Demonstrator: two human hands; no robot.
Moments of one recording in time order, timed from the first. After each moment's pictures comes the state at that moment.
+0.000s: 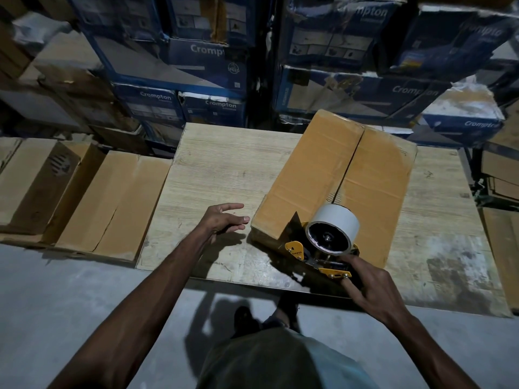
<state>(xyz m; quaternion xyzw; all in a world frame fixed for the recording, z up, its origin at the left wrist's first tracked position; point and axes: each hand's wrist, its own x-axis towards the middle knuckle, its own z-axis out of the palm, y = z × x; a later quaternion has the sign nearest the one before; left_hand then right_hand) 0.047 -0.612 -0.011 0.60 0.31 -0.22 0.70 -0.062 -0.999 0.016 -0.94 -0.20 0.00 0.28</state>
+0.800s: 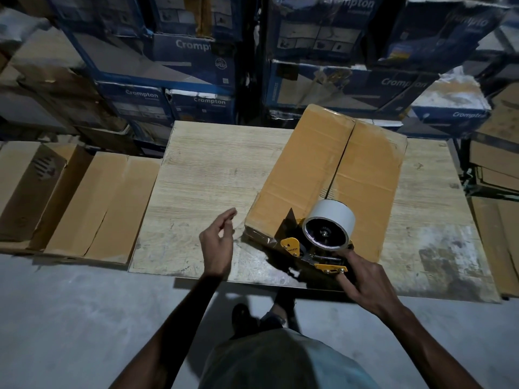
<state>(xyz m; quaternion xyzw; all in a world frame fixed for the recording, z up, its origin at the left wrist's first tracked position) -0.025 -0.663 -0.029 0.77 0.19 0.07 0.61 -0.061 -1.002 0.008 -0.94 -0.20 0.00 0.26</state>
